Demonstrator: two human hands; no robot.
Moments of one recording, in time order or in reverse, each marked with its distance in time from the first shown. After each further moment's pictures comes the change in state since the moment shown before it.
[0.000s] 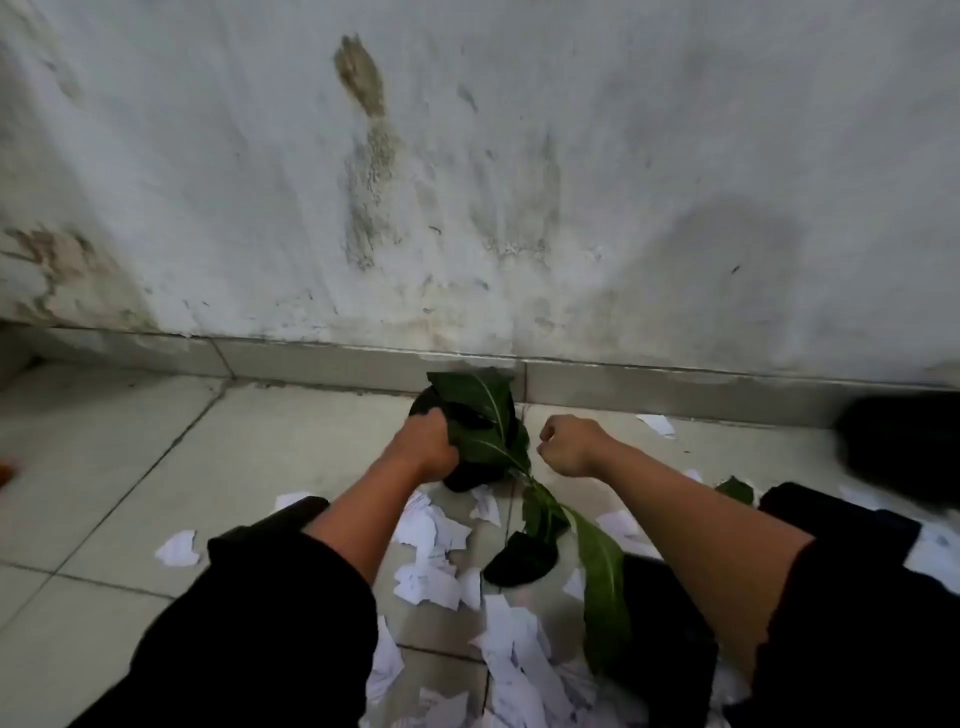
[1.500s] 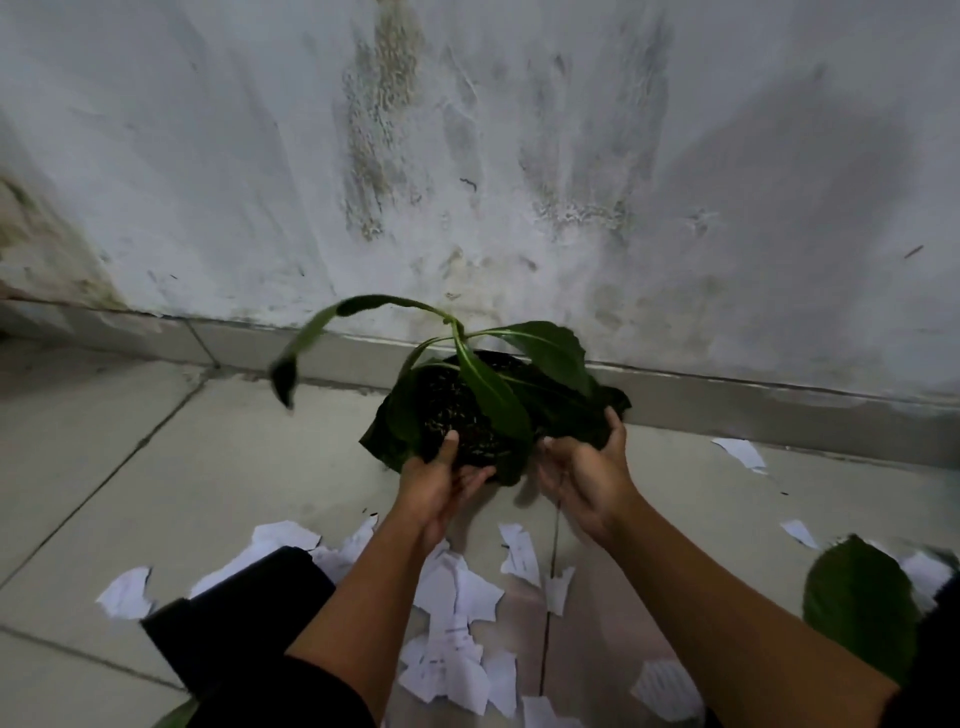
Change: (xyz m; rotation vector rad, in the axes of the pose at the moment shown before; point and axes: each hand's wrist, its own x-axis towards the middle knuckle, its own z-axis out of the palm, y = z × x) left_hand 0.082 -0.049 0.063 -1.695 0.063 -0.338; right_hand 0.117 0.001 0.078 1.598 0.129 0.207
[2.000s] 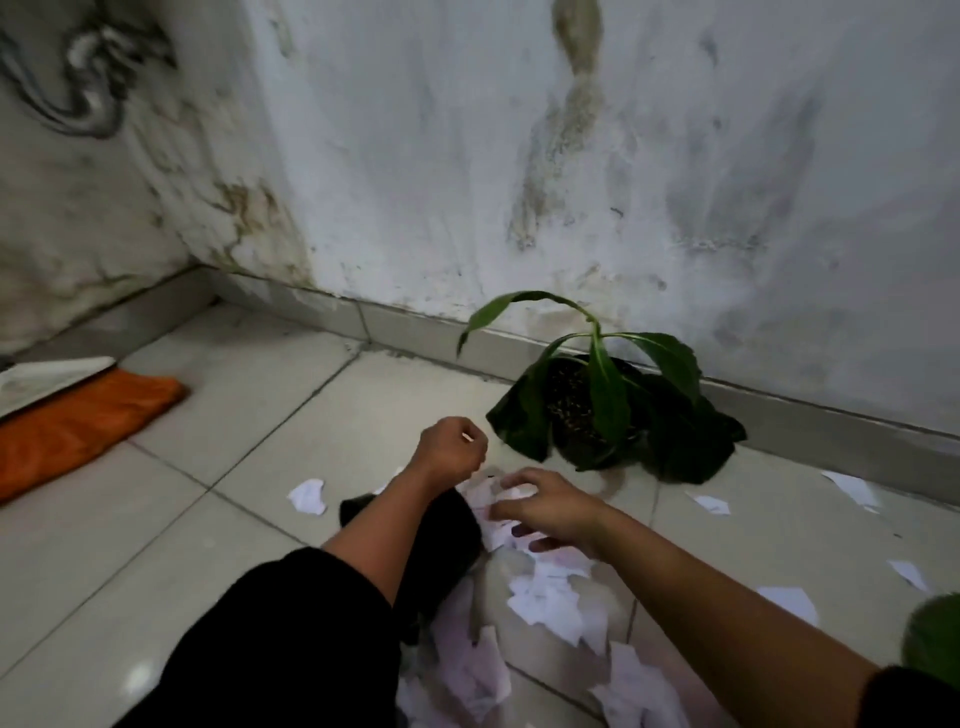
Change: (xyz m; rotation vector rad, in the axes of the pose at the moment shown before) left_hand -0.089 0.078 -0.083 1.104 0.225 0.288; right_hand -0.104 0.053 0.087 -1.139 -0.576 0.154
